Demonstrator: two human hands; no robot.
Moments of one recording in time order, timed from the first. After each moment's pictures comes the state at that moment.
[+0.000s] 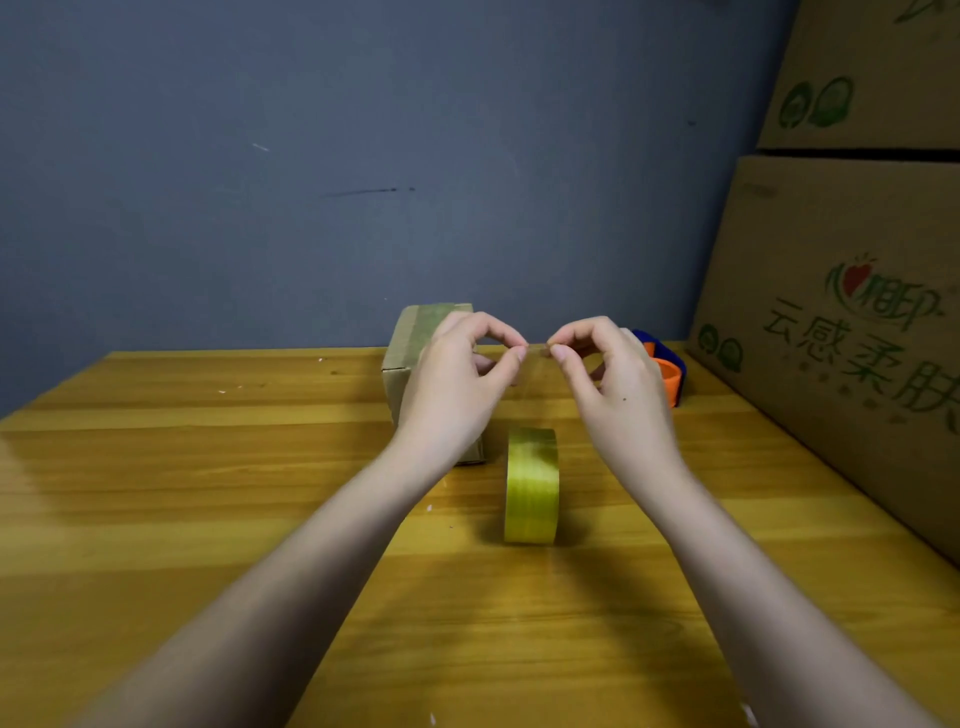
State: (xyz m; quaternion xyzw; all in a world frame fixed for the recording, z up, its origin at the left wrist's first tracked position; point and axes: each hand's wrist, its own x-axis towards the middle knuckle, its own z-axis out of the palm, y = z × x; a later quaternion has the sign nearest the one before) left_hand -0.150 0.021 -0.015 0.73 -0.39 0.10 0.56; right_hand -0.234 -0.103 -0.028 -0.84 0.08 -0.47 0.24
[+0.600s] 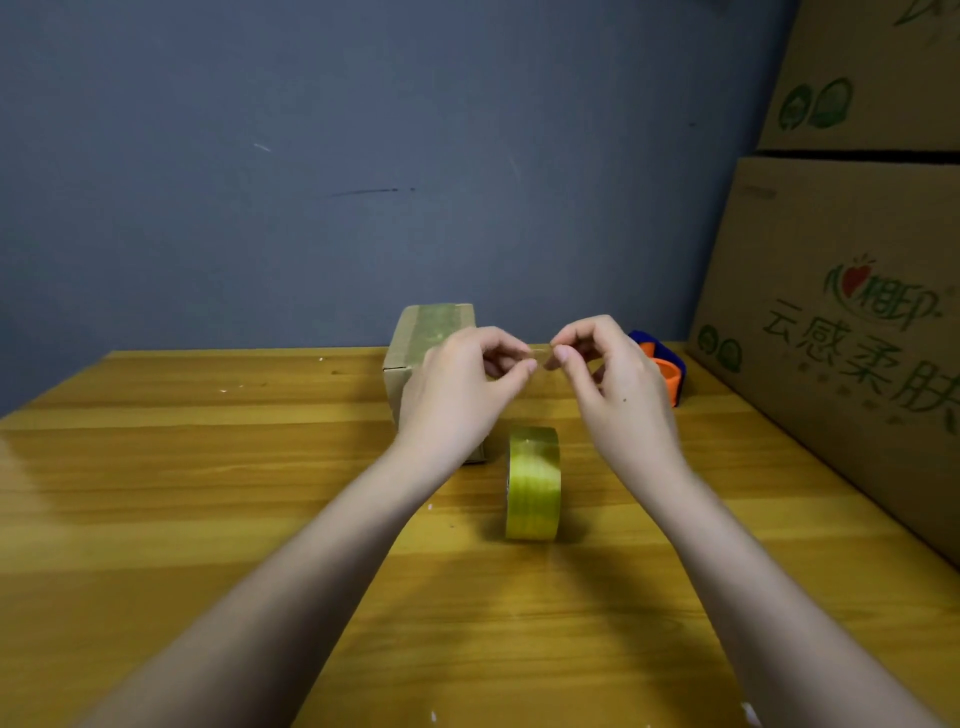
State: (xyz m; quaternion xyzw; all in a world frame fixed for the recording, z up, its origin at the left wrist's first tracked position) left_hand -0.155 0.023 -0.012 0.78 -0.38 0.11 0.49; right_hand -0.237 -0.102 -0.027 -0.85 0.08 -0.46 0.24
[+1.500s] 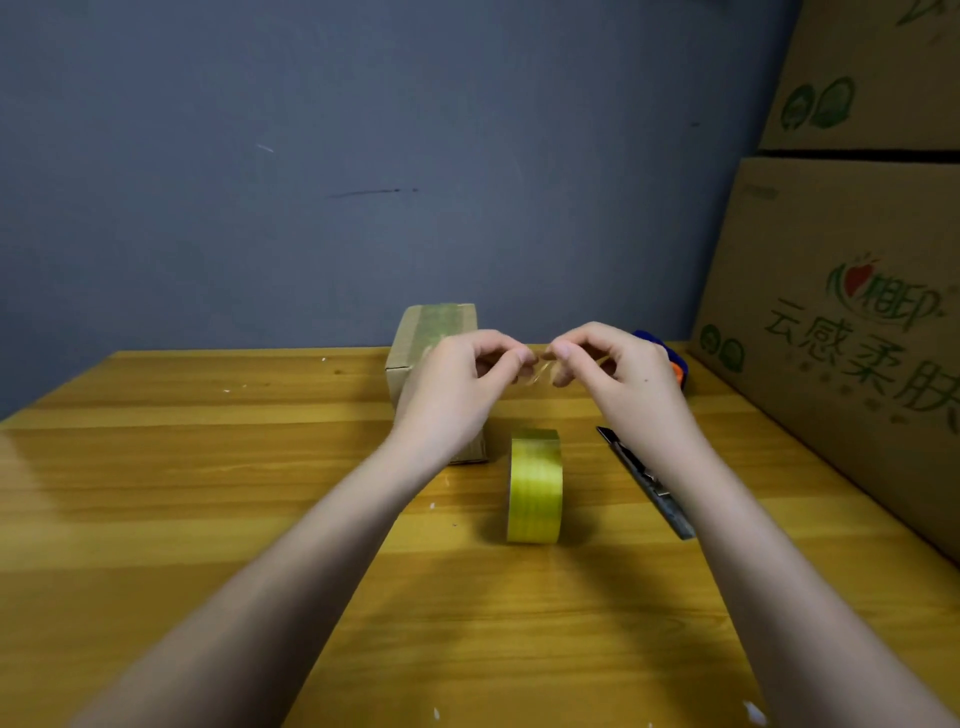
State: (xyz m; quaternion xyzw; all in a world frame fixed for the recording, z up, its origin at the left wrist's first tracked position) left_hand -0.150 0.031 -0.012 0.76 -0.40 0.06 0.51; right_hand -0.244 -0.110 -0.011 -0.87 0.05 -0.39 0.30
